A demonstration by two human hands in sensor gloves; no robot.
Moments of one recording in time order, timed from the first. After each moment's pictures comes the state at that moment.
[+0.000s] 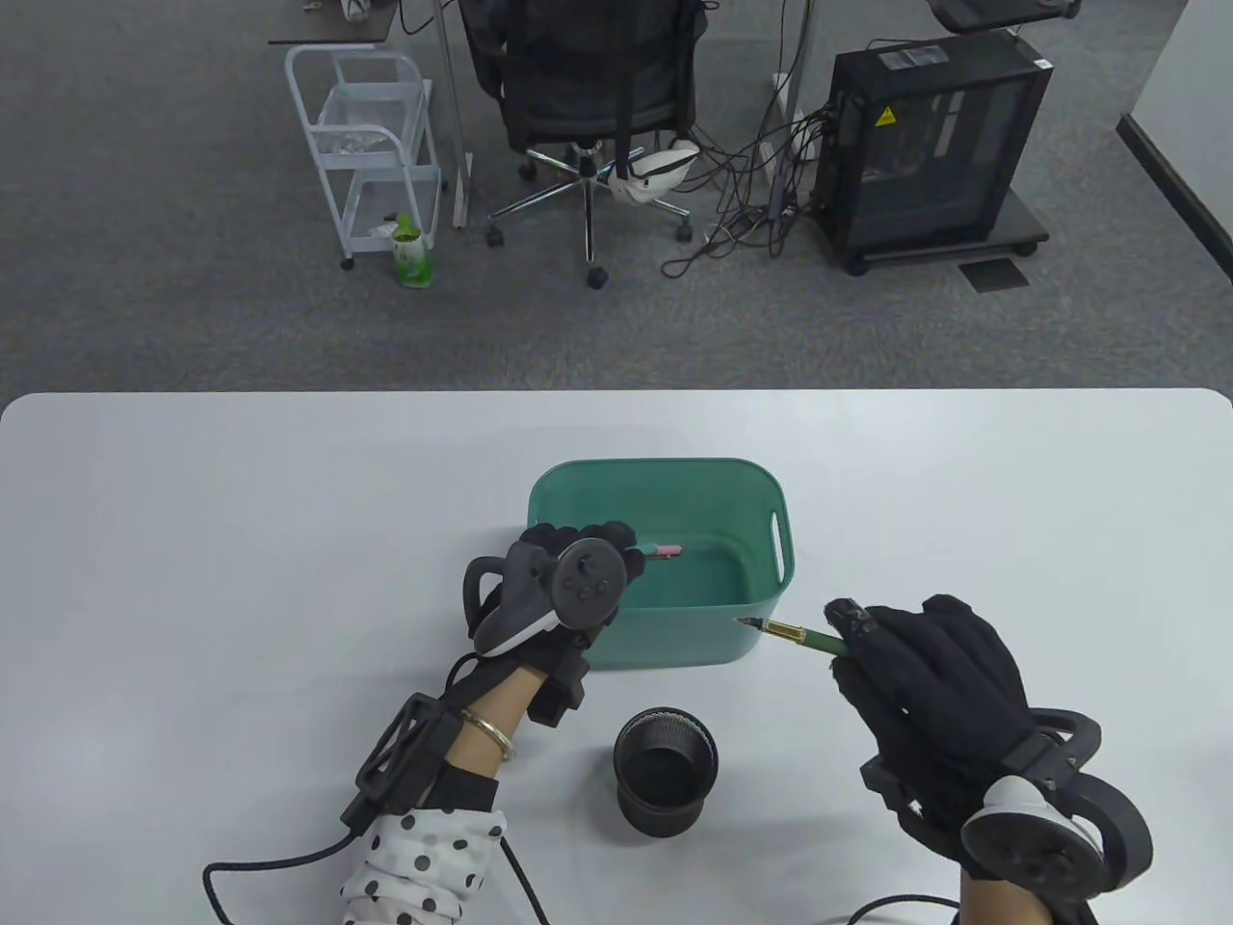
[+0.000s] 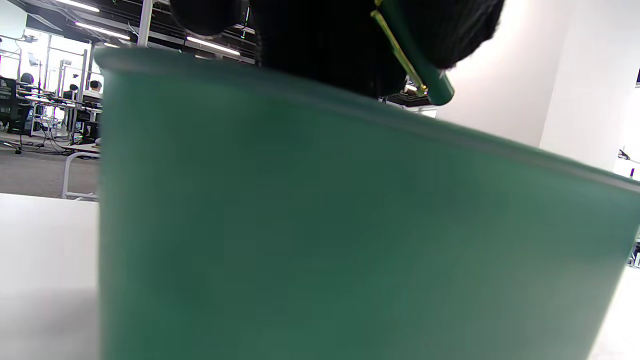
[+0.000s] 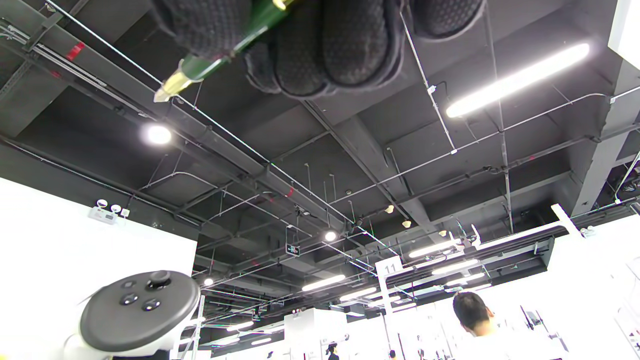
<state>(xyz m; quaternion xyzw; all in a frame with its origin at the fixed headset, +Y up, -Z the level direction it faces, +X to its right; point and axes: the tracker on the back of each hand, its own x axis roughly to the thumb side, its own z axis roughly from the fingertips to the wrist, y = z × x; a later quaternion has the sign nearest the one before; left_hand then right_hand) -0.089 -0.637 -0.368 0.06 -0.19 0.11 0.97 0.205 -0.561 -0.197 0.21 -0.43 0.85 0.23</state>
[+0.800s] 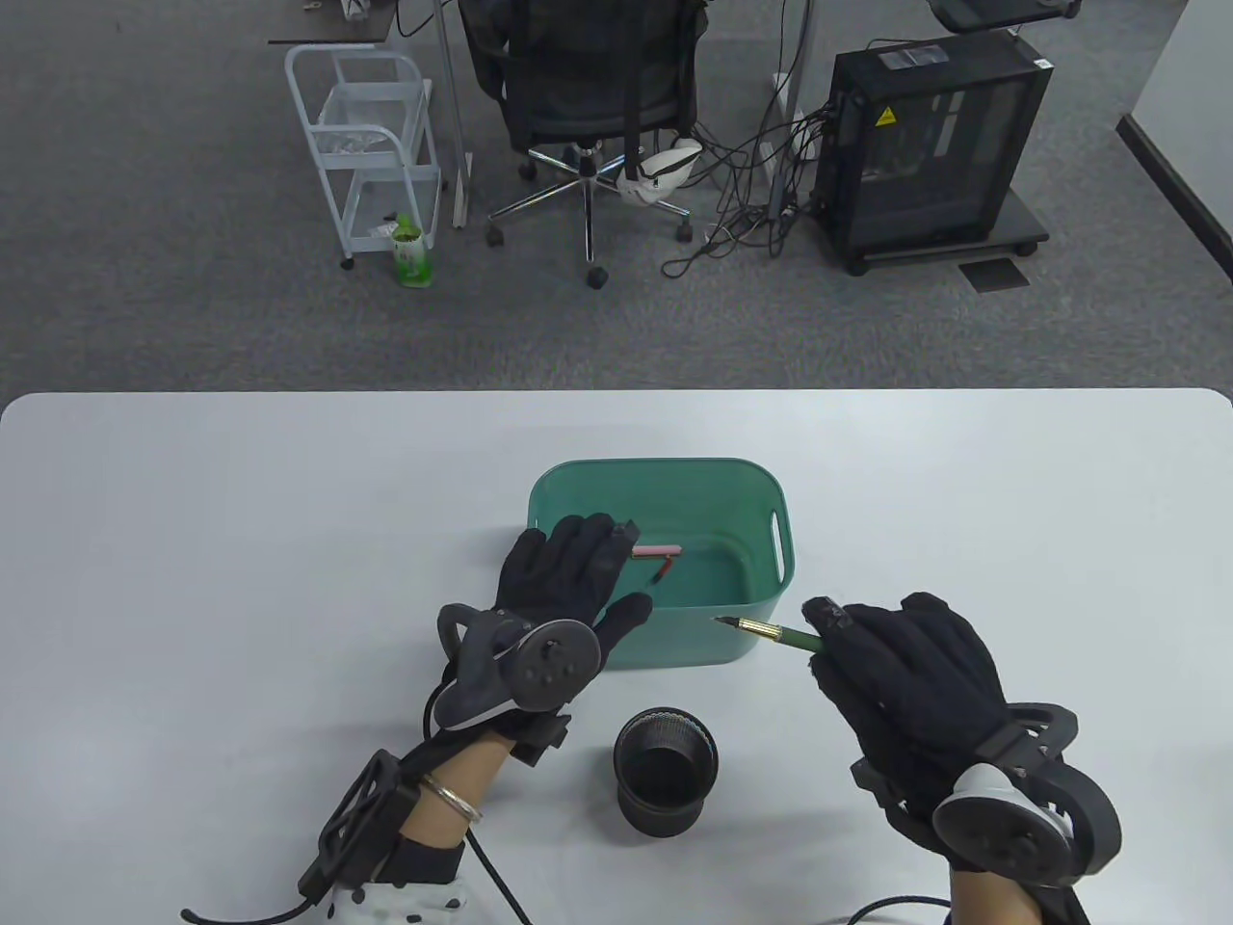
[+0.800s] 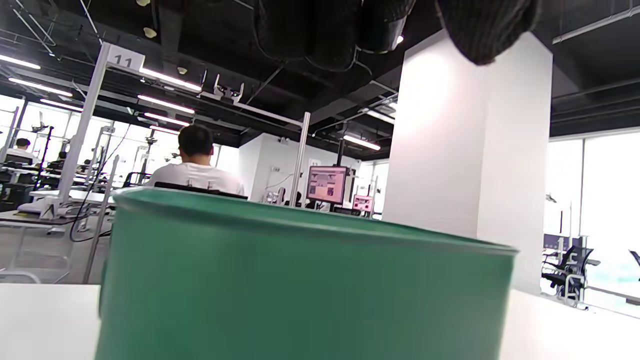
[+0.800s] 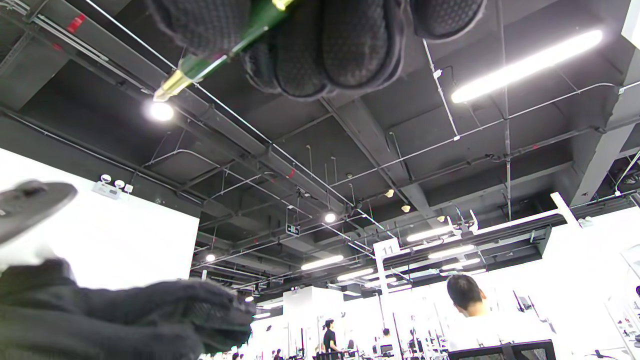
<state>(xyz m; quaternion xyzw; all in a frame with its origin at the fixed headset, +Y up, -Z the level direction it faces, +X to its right) -0.107 -0.613 -0.299 0.16 -0.25 0.13 0.94 0.193 -0.567 -0.207 0.22 -0.40 0.86 0.21</state>
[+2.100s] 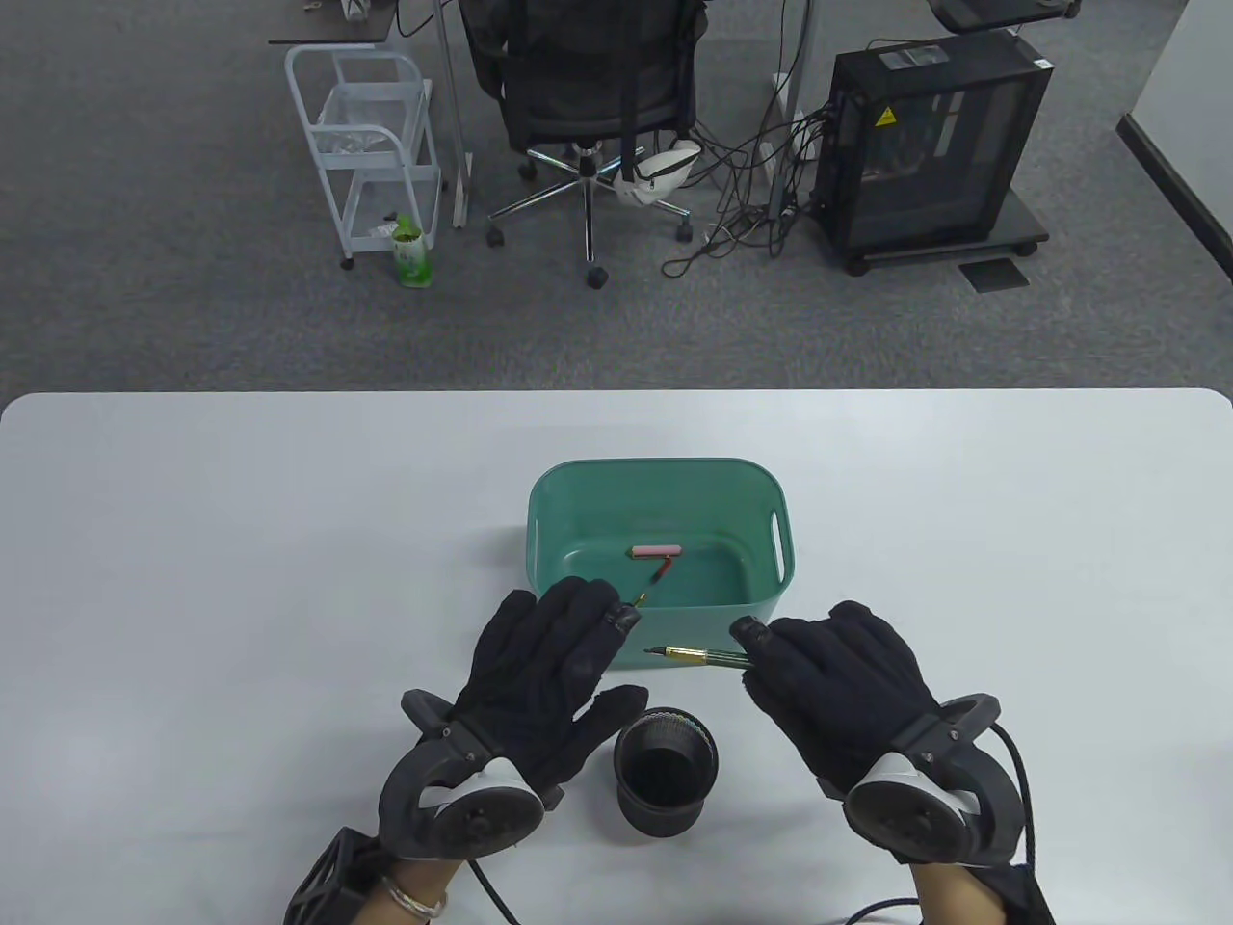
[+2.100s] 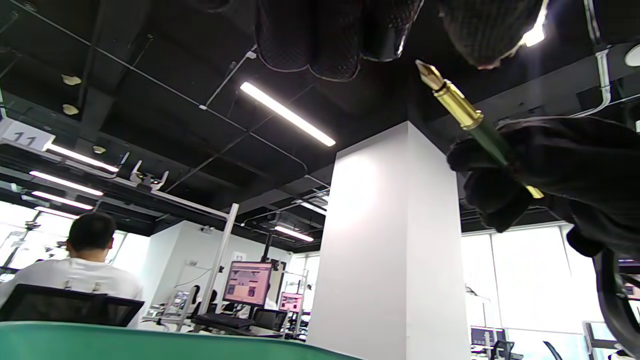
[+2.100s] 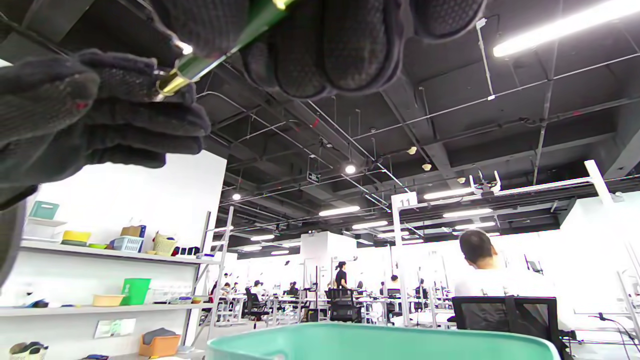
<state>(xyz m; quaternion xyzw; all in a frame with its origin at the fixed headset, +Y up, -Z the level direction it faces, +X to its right) -0.124 -0.601 -0.222 0.32 -0.34 0.18 0.87 0.155 -0.591 -0.217 0.27 -0.34 0.89 0.15</state>
